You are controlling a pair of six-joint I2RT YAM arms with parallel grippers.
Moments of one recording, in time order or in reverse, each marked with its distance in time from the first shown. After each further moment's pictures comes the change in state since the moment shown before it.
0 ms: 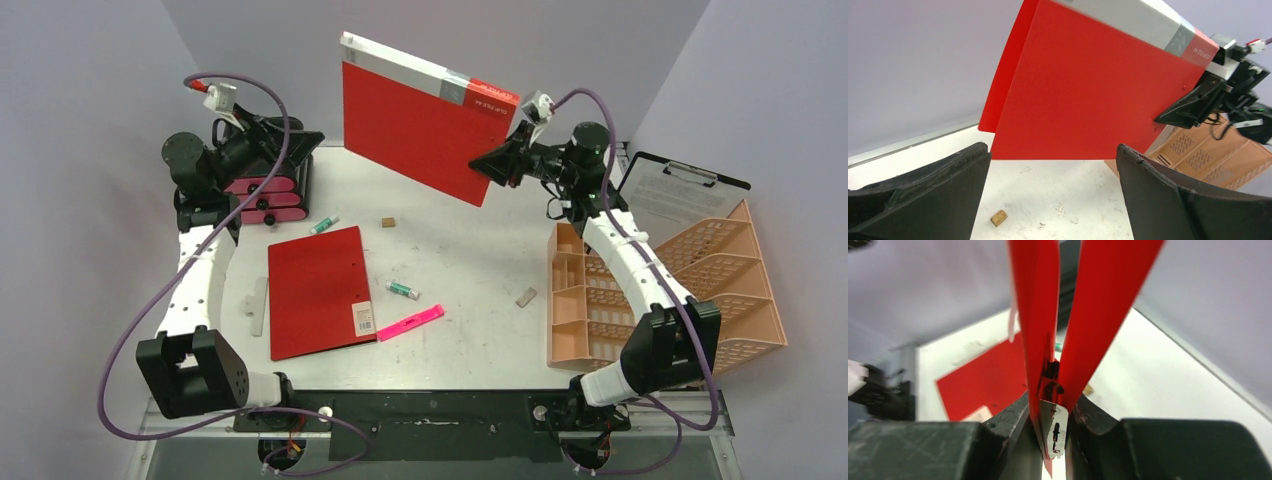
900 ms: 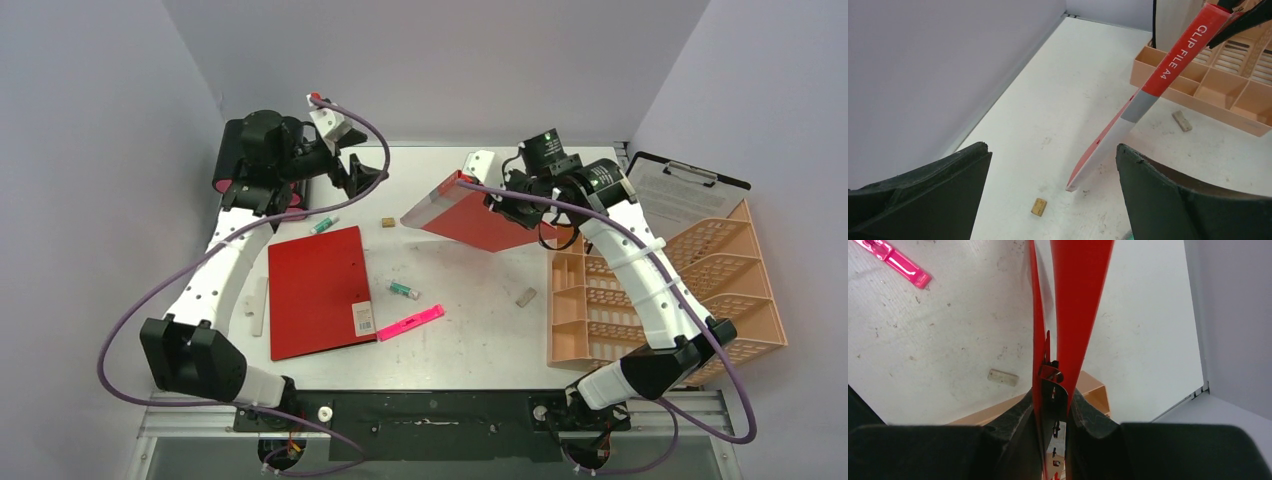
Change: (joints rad) left arm -0.326 0.052 0.168 -0.511 -0.065 0.842; right arm 0.315 0.003 0.572 -1.562 0.884 -1.008
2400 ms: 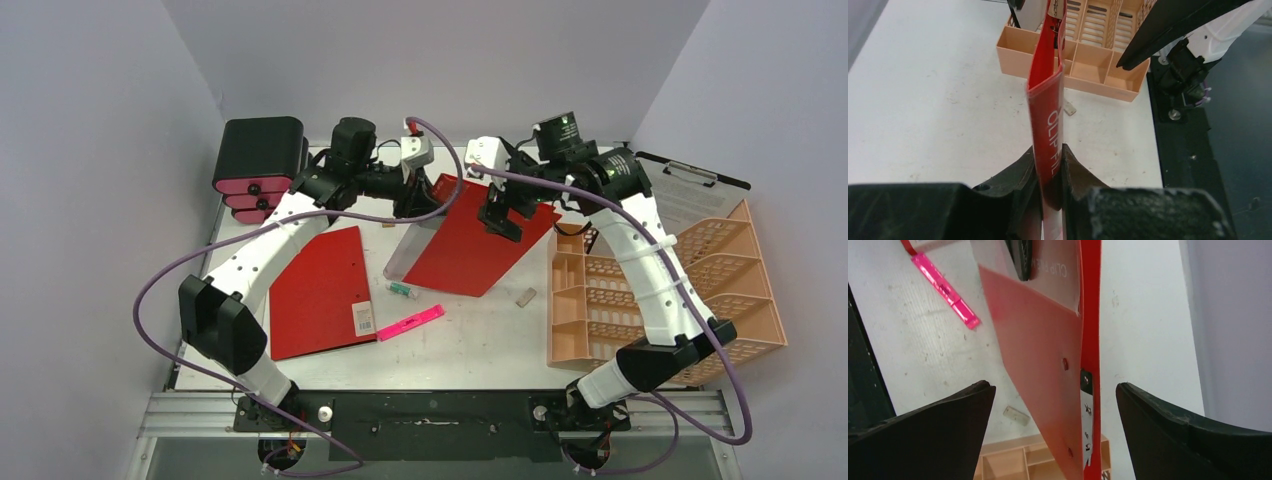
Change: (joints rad) left arm -0.332 0.216 0.202 -0.359 0.134 0.116; right arm -0.035 0.042 0.135 -0.059 -0.309 -0.105
